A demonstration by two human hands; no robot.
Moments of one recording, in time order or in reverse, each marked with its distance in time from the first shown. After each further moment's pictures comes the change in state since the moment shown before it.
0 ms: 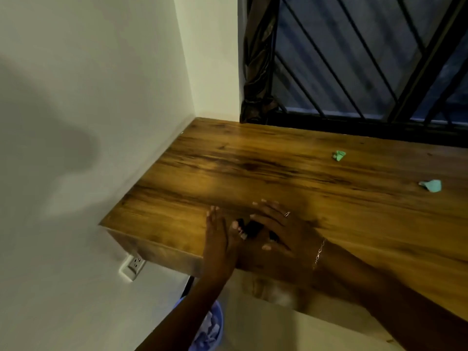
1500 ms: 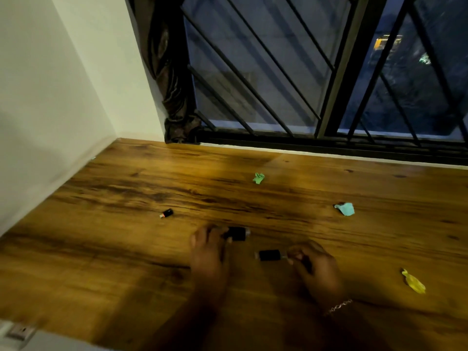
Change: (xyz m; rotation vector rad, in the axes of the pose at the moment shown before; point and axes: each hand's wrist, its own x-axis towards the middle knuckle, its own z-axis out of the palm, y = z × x) left_hand 0.060 0.088 0.181 0.342 0.179 0.345; right_hand -0.146 0.161 -0.061 0.367 0.344 0.709
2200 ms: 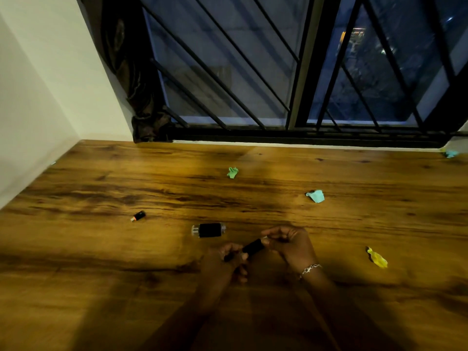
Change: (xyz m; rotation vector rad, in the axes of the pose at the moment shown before) left_hand -0.015 0.060 0.007 -0.757 -0.564 -0.516; right_hand 0.019 -0.004 -0.002 0.658 -0.030 0.394
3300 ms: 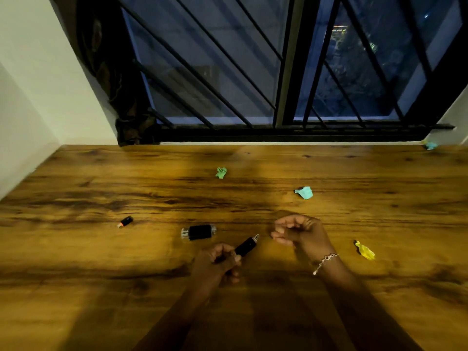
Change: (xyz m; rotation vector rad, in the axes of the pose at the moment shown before) left_hand -0.001 0.004 -0.006 -0.015 -0.098 -0.020; right_hand -0.002 -0.015 -0.042 0.245 0.051 0.093
